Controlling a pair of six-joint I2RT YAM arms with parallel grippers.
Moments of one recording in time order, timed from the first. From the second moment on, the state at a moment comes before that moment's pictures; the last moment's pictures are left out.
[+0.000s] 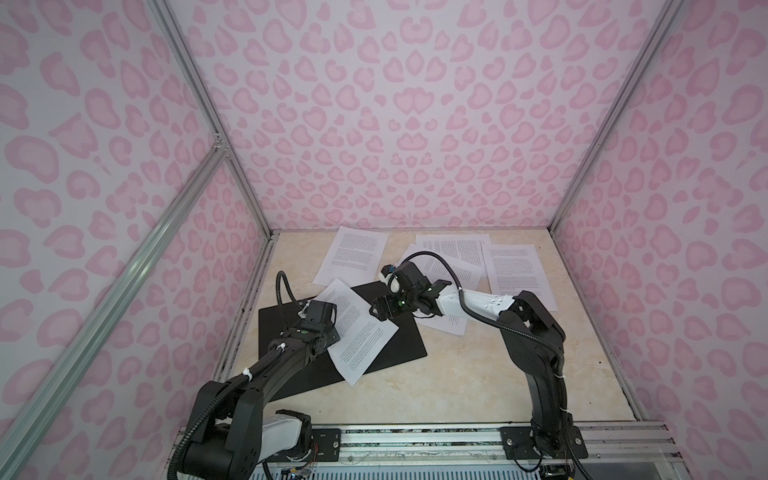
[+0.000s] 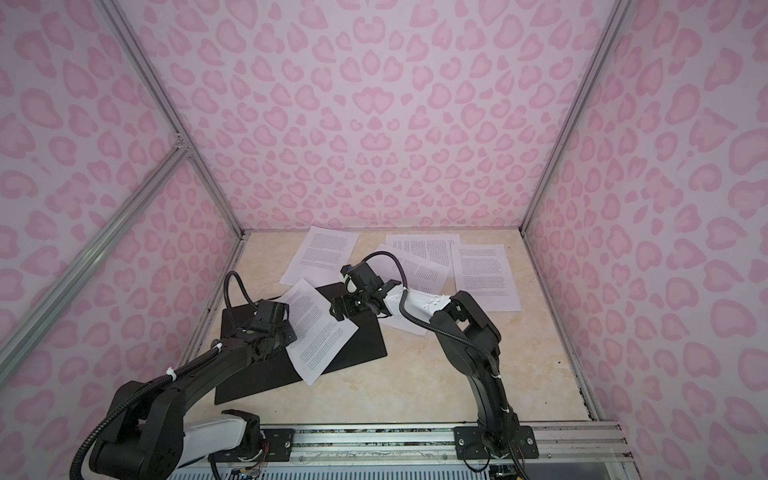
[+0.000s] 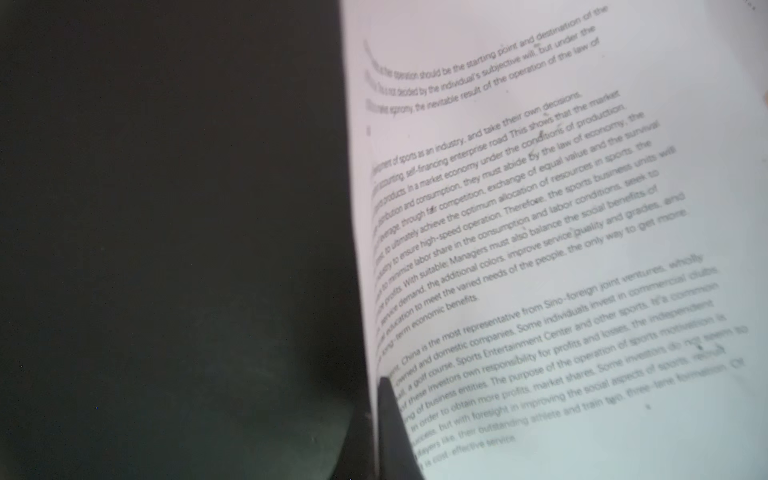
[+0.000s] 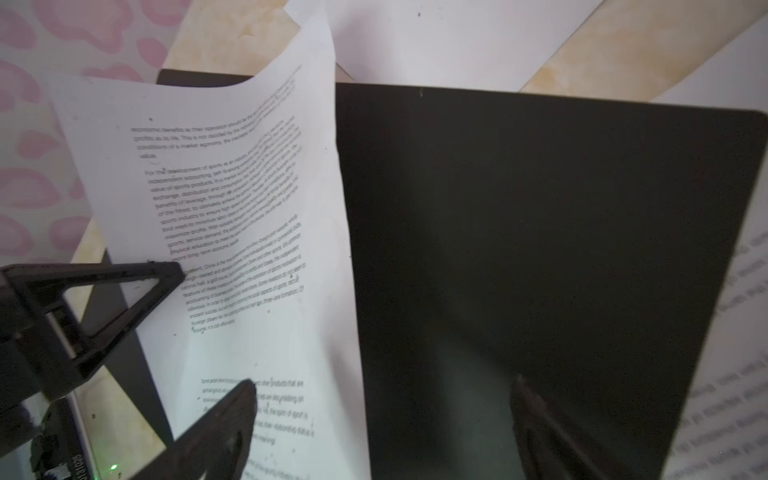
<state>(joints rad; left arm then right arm) -0.23 1.26 0.55 -0.37 -0.23 -0.68 0.78 2.11 1.54 -0.30 -0.27 0.37</state>
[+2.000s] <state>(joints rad) -0.24 0.86 0.43 -0.27 -0.01 -0.65 0.70 2.10 1.68 -0.57 -0.50 0.33</state>
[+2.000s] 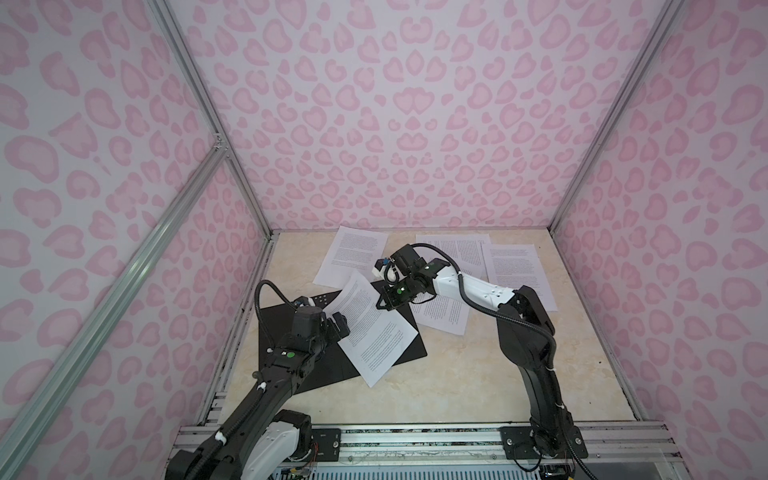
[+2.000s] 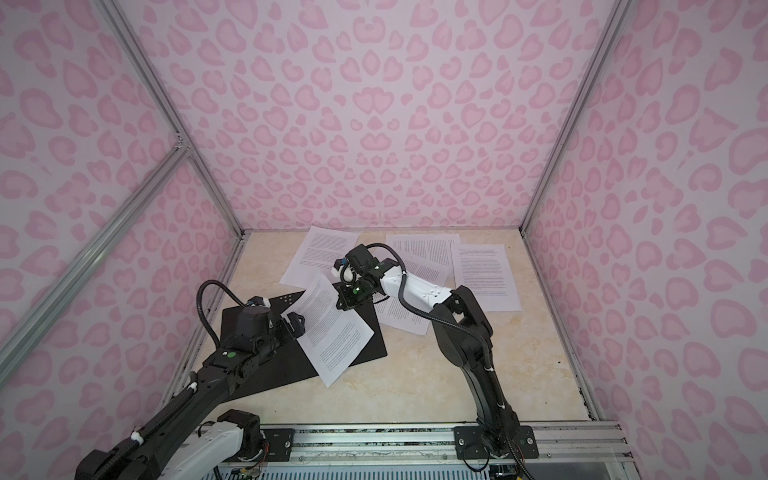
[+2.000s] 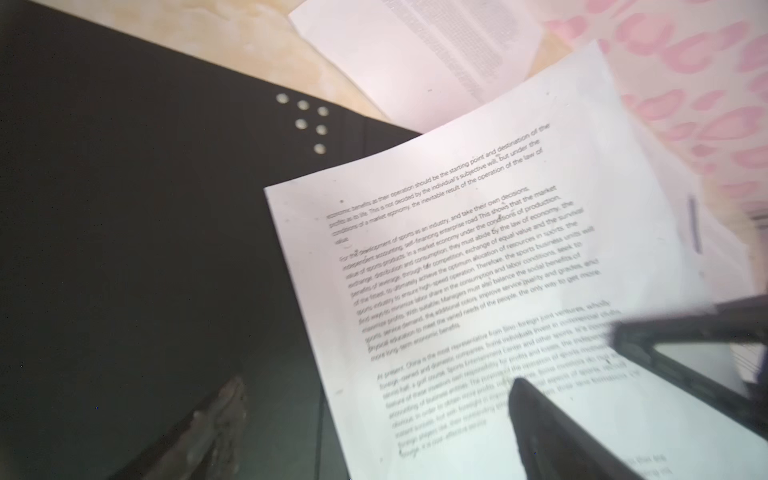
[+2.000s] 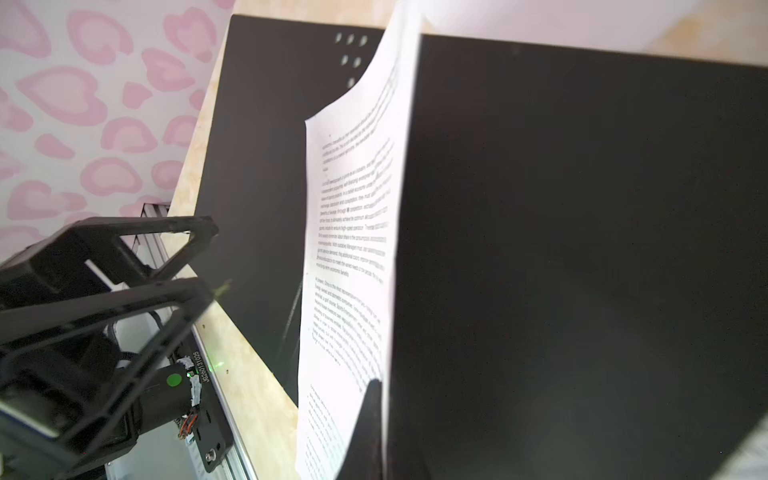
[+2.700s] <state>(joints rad) -0.29 0.62 0.30 -0.04 0.27 -0.58 0.61 1.97 1.20 0.04 -0.46 0.70</state>
